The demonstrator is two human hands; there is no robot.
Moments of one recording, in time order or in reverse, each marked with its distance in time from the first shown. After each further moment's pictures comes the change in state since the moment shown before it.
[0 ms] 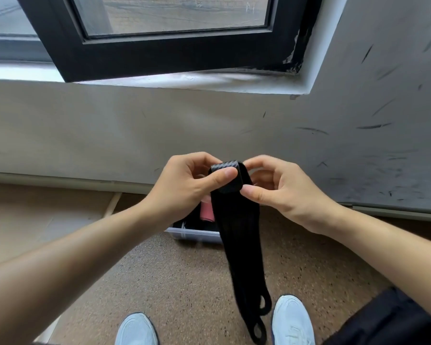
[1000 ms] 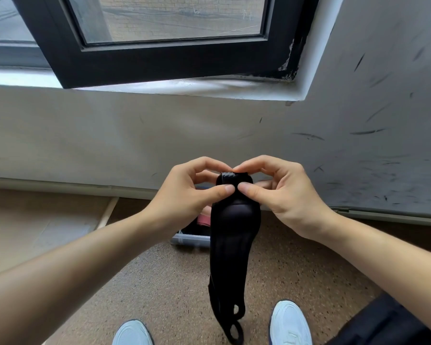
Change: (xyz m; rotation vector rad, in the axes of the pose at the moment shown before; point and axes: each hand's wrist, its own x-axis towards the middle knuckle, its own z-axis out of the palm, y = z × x) left_hand -0.003 0.000 0.005 -0.104 -0.049 -0.061; right_hand 0.001 0.001 0.007 0.121 0.155 -0.117
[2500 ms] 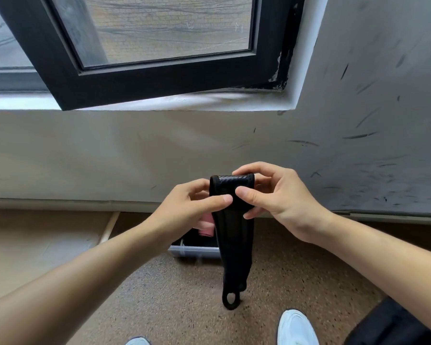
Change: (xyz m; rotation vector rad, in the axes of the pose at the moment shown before) left_hand 0.000 0.007 -0.001 0.074 -0.093 -0.155; right_hand 0.003 -0.007 -0.006 0.089 0.006 0.132
